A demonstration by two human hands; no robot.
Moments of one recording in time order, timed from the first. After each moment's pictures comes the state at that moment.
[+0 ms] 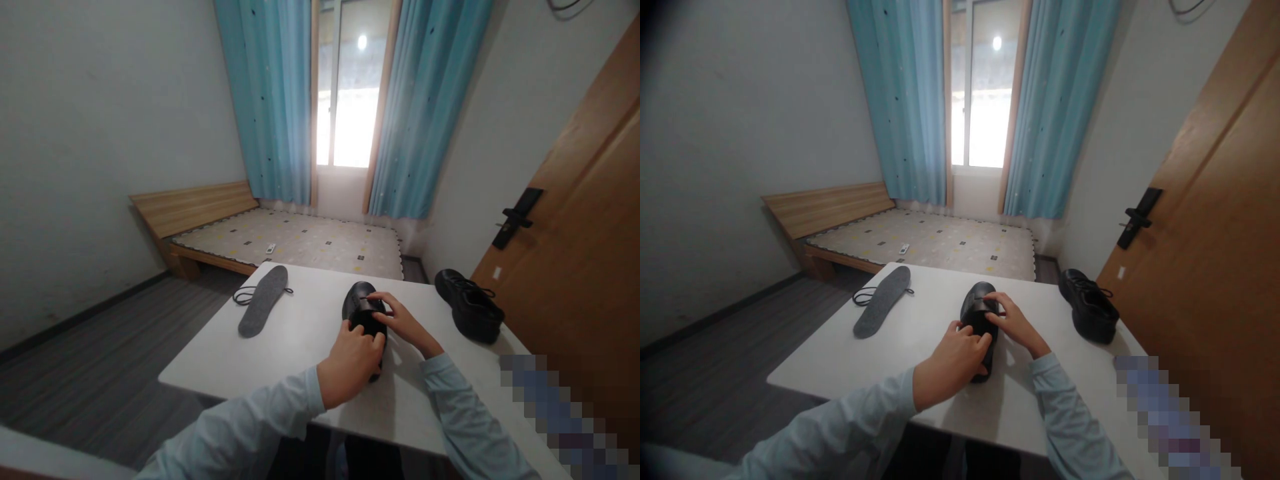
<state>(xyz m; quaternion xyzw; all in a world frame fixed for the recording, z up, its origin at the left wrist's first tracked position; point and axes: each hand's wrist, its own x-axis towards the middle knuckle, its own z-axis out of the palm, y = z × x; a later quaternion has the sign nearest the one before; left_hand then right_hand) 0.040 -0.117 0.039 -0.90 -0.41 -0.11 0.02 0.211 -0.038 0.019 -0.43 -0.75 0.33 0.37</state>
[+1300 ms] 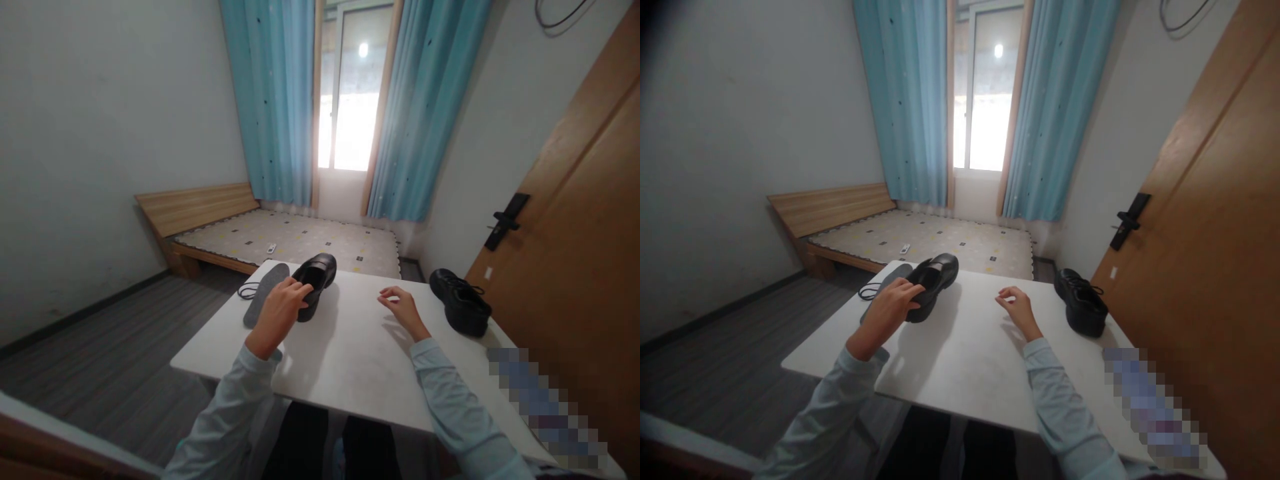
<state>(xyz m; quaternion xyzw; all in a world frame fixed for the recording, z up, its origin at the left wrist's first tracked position) -0.078 -0.114 0.084 -0.81 -0.55 -0.20 0.10 0.234 -0.016 -0.007 -0.49 -0.68 0.22 0.50</state>
